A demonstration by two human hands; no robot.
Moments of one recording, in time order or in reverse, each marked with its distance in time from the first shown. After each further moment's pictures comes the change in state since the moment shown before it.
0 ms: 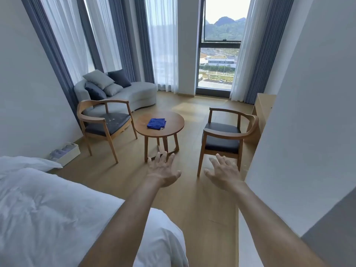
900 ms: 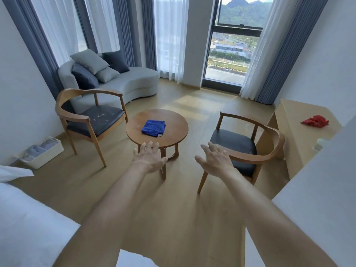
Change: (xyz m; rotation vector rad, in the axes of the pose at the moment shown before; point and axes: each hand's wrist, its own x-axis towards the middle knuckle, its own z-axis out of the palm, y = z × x) left_hand 0.357 -0.087 -0.064 -0.096 -0.050 -0.202; right_hand 0.389 -0.027 -0.029 -0.066 -0.040 -0.067
